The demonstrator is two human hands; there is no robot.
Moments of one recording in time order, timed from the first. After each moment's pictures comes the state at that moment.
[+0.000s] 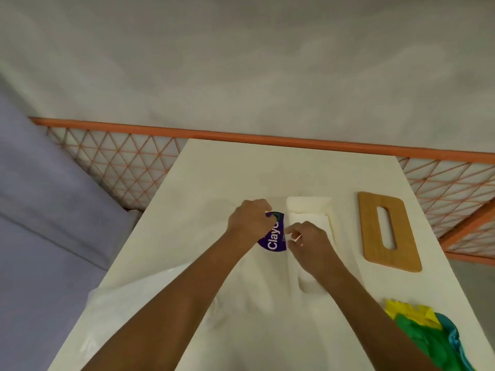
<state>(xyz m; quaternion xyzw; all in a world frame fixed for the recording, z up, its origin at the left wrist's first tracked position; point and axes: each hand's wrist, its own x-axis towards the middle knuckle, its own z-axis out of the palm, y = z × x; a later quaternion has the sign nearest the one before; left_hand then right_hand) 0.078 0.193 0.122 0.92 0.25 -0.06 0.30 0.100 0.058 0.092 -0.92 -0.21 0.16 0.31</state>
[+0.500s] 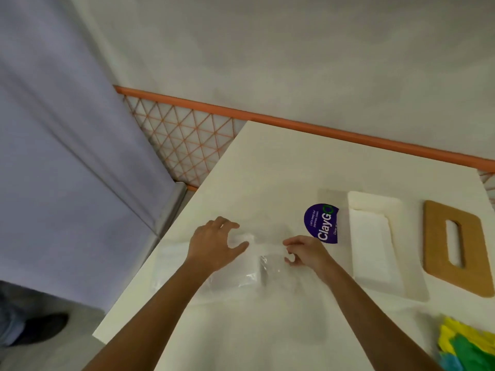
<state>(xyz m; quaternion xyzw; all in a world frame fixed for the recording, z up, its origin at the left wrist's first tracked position) -0.086 0.291 0.063 0.94 0.29 -0.03 0.16 0.054 0.136 0.042 -0.78 -0.05 0.42 0.46</state>
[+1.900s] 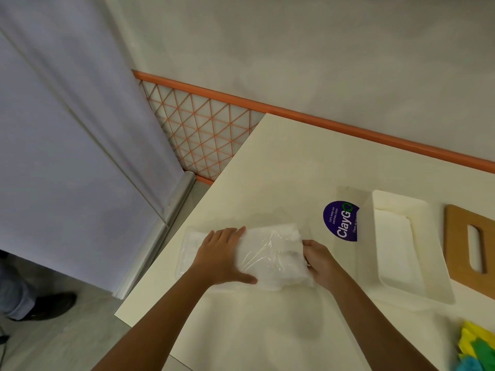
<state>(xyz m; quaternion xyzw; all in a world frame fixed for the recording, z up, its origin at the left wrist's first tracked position) -0.137 0.308 0.024 0.95 0.24 -0.10 0.16 0.023 0.151 0.019 -0.71 0.01 0.47 0.53</state>
